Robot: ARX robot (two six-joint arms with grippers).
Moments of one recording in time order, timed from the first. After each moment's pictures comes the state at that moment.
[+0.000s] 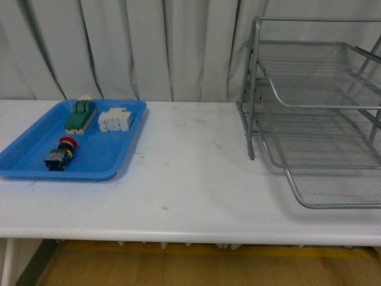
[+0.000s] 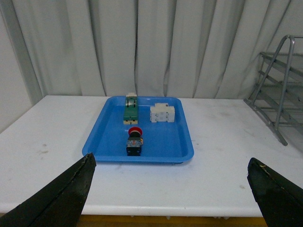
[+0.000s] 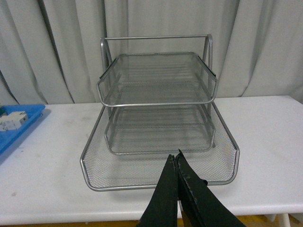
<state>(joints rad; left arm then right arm) 0.00 0.01 0.01 0.00 0.00 0.00 0.00 0.20 0.01 0.20 0.00 0.01</state>
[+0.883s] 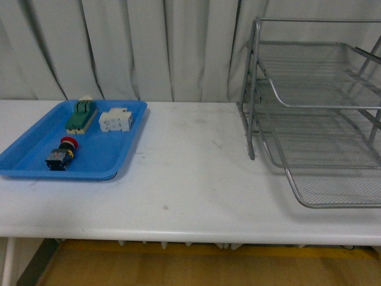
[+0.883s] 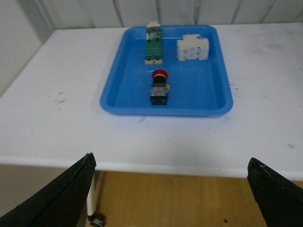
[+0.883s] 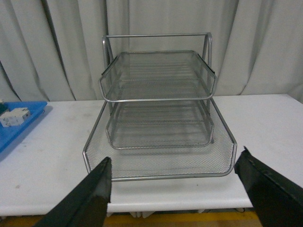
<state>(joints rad) 0.01 0.82 0.24 0.21 -0.10 0.06 0.00 0.00 0.01 0.00 0.00 0.00</state>
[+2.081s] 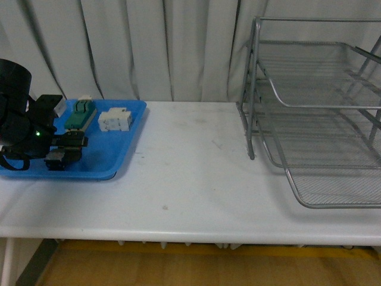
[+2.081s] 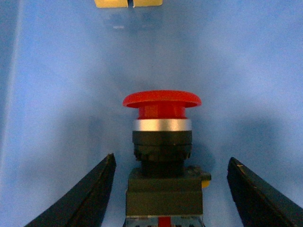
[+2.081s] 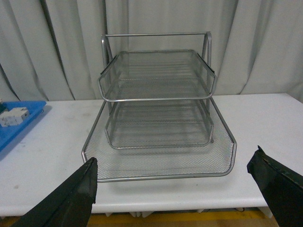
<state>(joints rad) 0.10 2.41 1.55 -0.01 0.05 0.09 0.00 0.00 0.01 0.00 0.00 0.00</state>
